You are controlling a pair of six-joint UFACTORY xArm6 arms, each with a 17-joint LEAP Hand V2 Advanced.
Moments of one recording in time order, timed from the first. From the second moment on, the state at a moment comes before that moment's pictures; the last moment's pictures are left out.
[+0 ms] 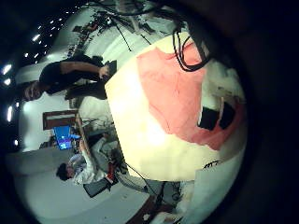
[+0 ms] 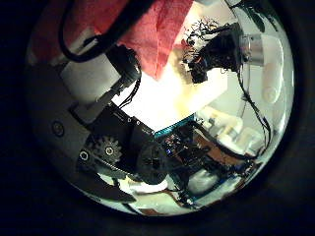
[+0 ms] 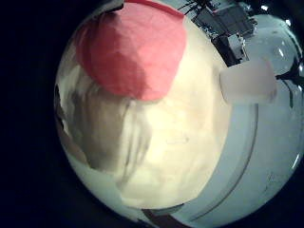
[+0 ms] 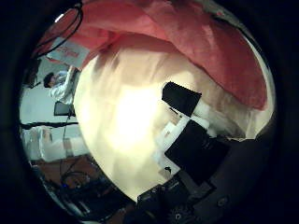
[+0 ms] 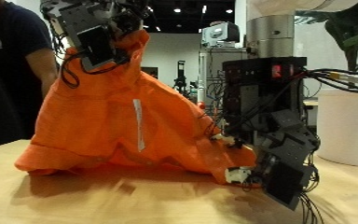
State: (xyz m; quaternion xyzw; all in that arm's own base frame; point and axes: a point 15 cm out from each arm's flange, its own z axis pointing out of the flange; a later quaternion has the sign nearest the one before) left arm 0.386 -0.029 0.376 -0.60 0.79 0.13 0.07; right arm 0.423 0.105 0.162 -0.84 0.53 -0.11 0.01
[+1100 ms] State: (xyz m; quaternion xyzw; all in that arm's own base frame) left arm 0.380 -0.025 0.385 -0.60 0.79 0.13 0.06; right arm 0.463 0.105 0.197 -0.82 0.54 -0.18 0.02
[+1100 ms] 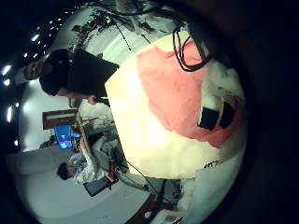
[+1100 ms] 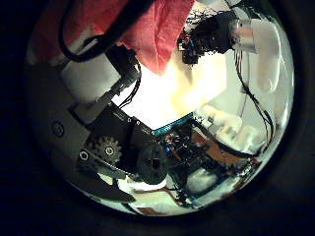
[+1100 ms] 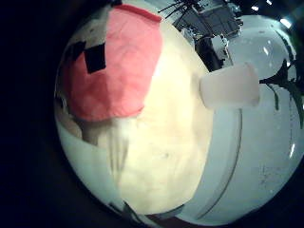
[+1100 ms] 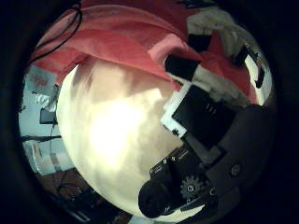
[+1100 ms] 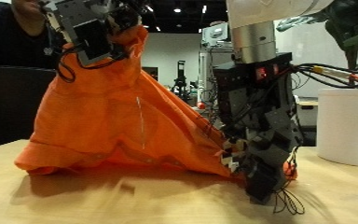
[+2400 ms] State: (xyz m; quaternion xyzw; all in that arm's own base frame) left arm 0.305 0.000 0.394 -0.54 0.80 0.23 -0.10; right arm 0.361 0.081 0.349 -0.83 0.56 -0.06 -0.05
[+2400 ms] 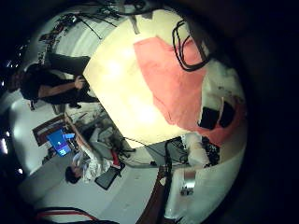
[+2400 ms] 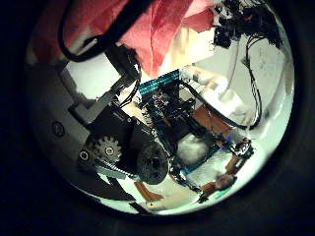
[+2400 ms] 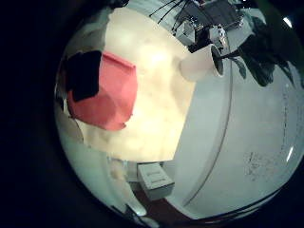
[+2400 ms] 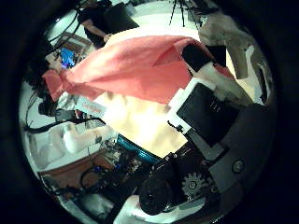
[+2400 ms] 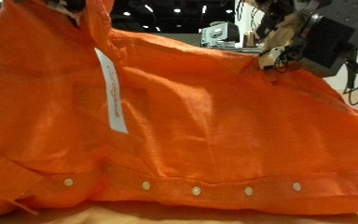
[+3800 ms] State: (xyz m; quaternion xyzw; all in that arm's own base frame) left arm 0.448 0.096 0.279 -0.62 0.75 0.15 -0.18; right arm 0.468 0.007 0.305 -0.77 0.63 -0.11 0.01
